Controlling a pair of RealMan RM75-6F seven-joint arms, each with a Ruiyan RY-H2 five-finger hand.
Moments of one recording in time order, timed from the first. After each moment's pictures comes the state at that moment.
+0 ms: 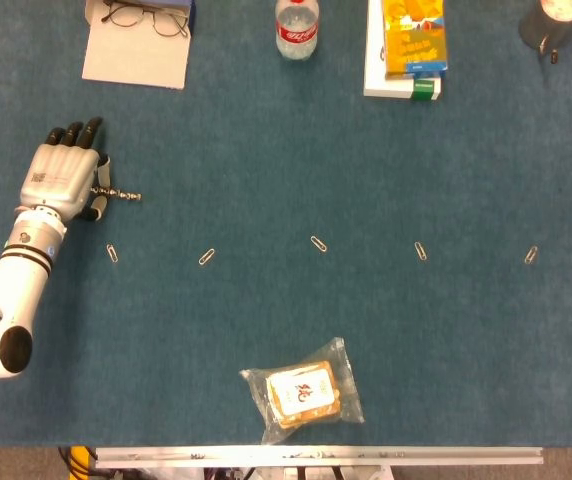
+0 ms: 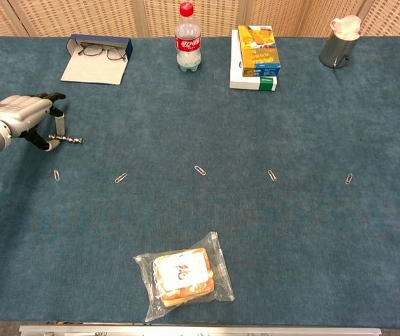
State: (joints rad) left arm -0.63 -1.52 -0.09 -1.21 0.94 0.80 0.39; right arm 0.20 -1.17 0.15 -1.47 -1.38 1.36 0.02
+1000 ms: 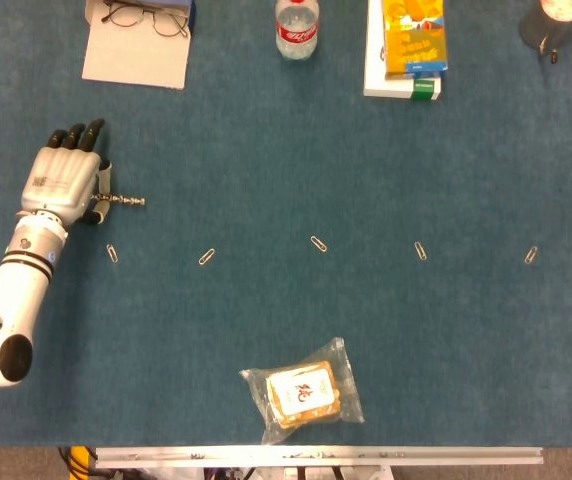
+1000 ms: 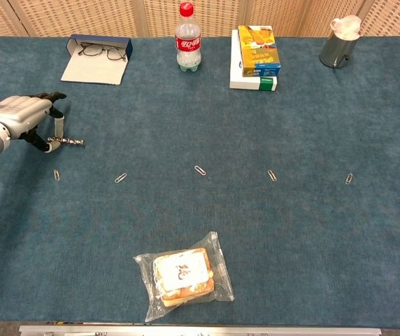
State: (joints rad) left arm -0.62 -1.50 -0.08 -1.26 0.96 0.85 0.39; right arm 0.21 -1.17 0.14 -1.46 -1.38 1.35 0.04
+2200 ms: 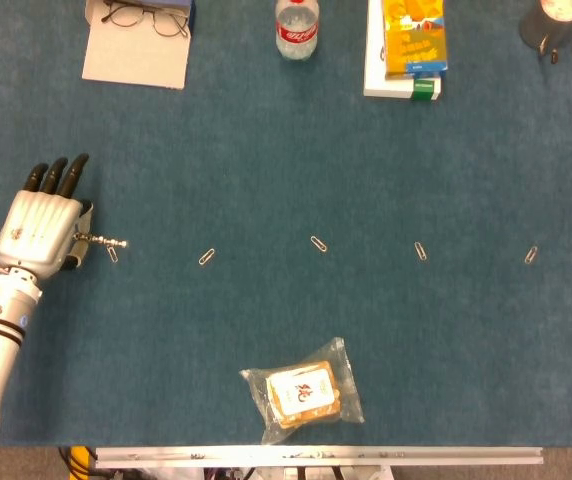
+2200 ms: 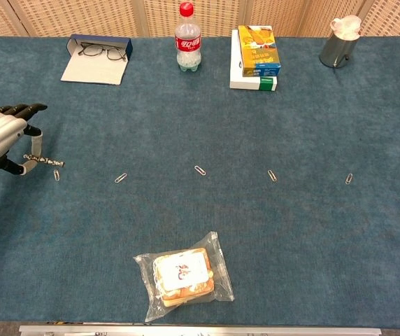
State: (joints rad) left arm -0.45 -1.40 0.04 -1.46 1.17 1.11 0.44; right arm 0.19 -1.18 0.12 -1.46 -1.41 1.37 0.06
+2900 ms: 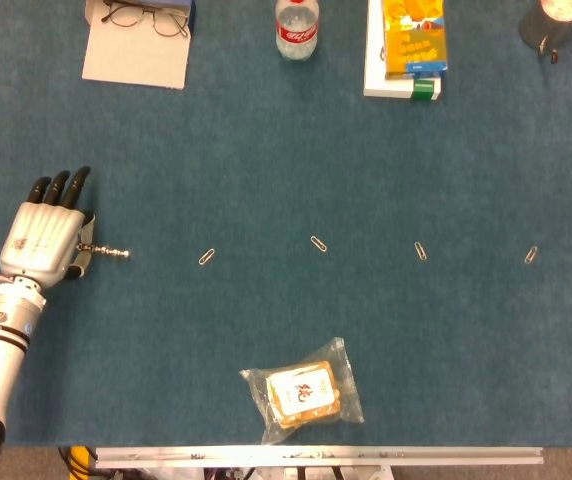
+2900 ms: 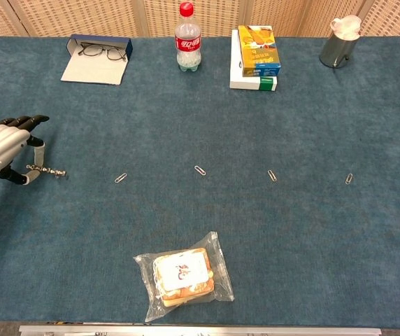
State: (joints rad) left arm -0.42 -1.44 0.03 -1.42 1.18 1.08 0.42; right arm 0.18 -1.18 0.12 -1.46 -1.41 1.38 0.06
